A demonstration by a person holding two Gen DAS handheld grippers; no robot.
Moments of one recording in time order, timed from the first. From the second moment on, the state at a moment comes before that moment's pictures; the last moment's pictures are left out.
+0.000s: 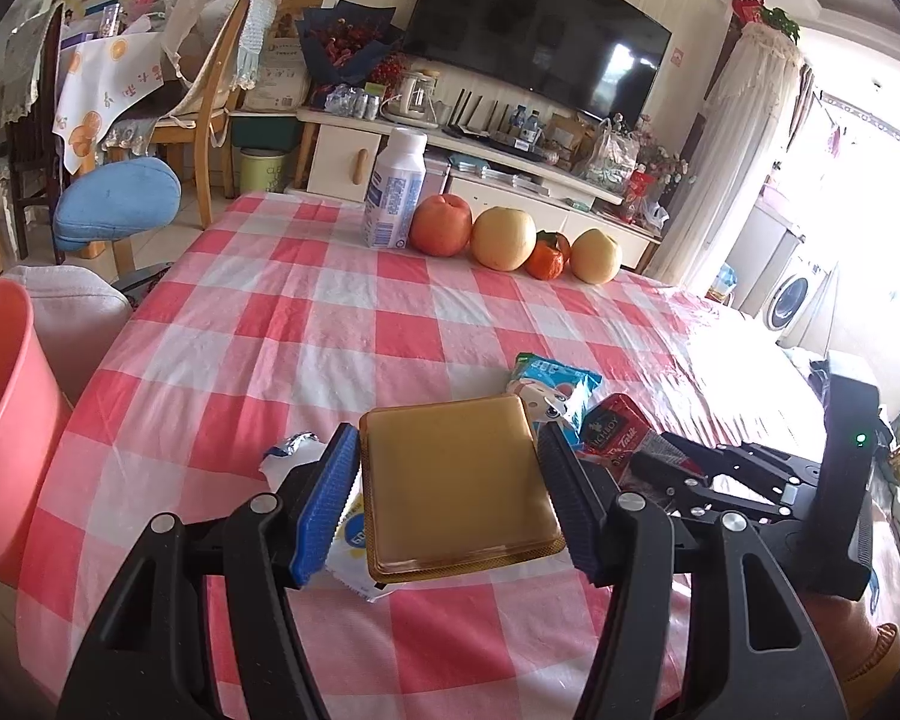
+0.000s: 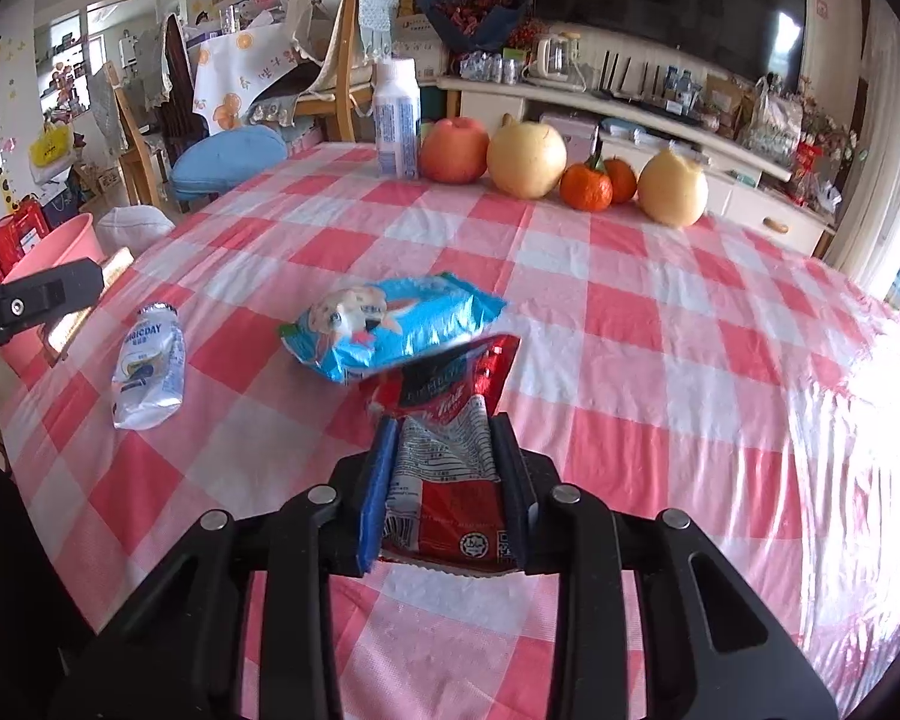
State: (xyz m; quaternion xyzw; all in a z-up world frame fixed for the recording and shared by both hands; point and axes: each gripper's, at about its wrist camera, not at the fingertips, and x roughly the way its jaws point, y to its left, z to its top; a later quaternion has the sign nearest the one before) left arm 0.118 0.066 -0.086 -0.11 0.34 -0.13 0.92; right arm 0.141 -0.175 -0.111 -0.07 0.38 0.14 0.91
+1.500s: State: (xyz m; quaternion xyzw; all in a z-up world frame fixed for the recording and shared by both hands) left arm 0.114 0.079 -0.083 -0.12 0.33 -0.15 0.92; right arm 0.139 -0.162 -0.145 -0.11 0.42 0.12 0.89
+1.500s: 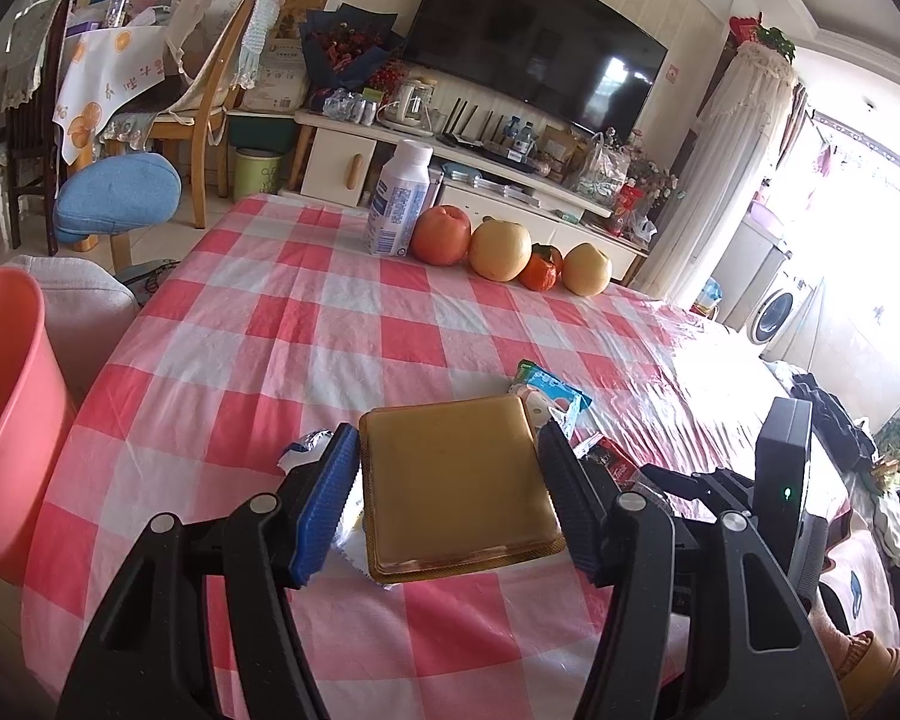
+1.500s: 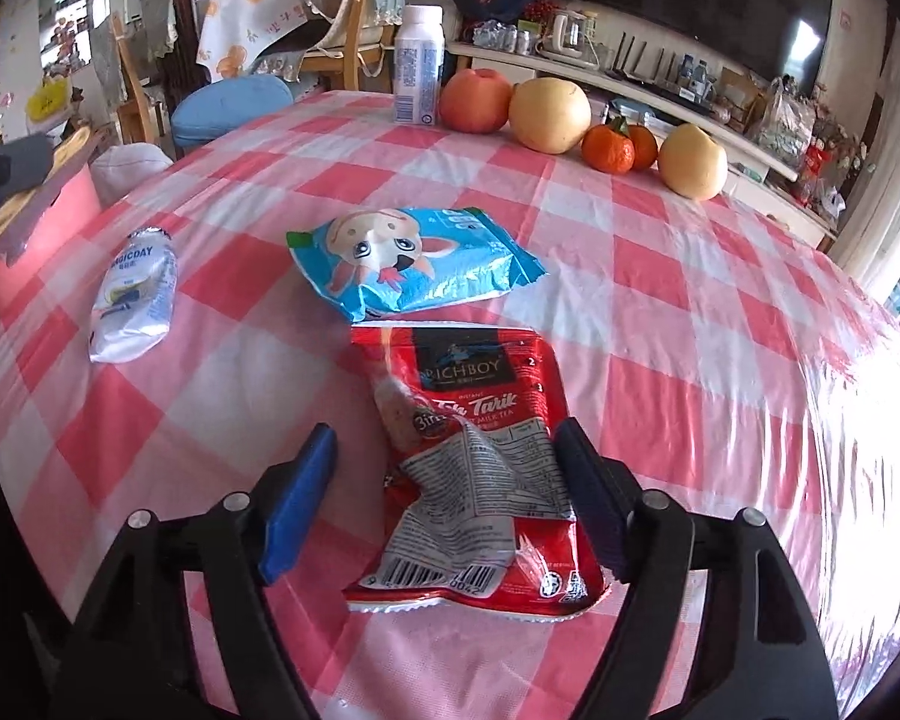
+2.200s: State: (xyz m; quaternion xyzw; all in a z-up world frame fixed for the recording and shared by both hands) left arm 0.107 0.091 -0.071 -0.13 0.31 -0.15 0.93; right arm 0.126 -0.166 -0.102 -0.07 0.37 0.12 0.92
